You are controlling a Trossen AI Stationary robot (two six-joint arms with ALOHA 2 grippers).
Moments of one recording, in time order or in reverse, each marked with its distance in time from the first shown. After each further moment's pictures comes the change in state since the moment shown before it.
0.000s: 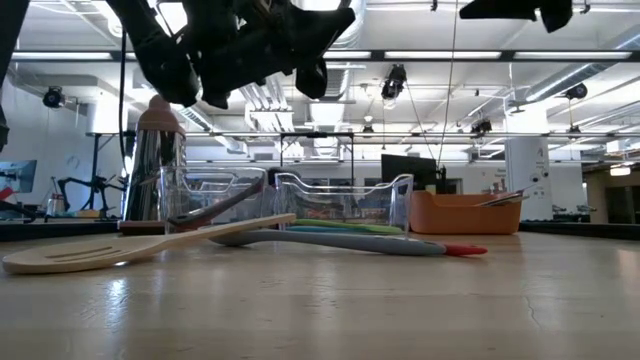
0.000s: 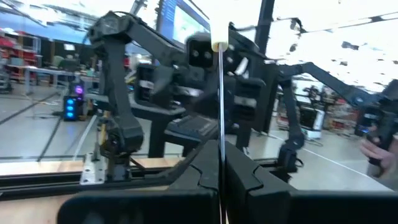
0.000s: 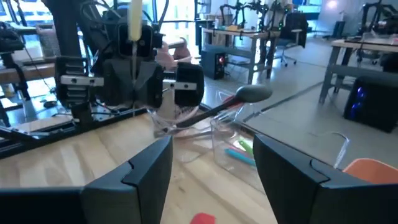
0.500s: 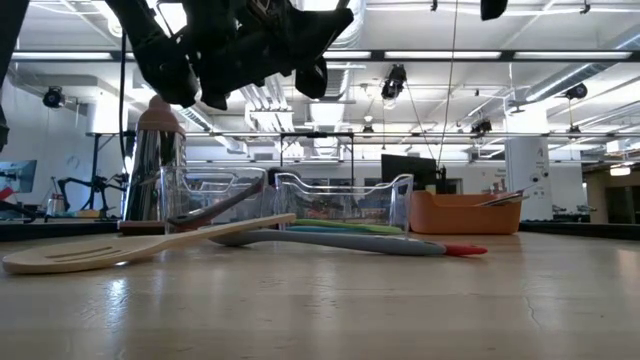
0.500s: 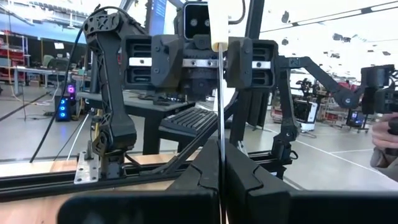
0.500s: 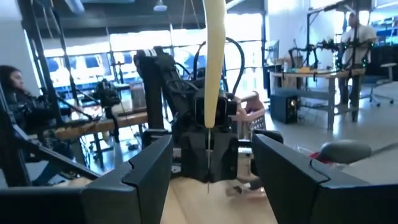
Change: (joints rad) left arm -0.001 0.000 -0.007 -0.007 0.035 0.030; right arm -0.144 0.058 -0.099 0.774 -0.430 -0.447
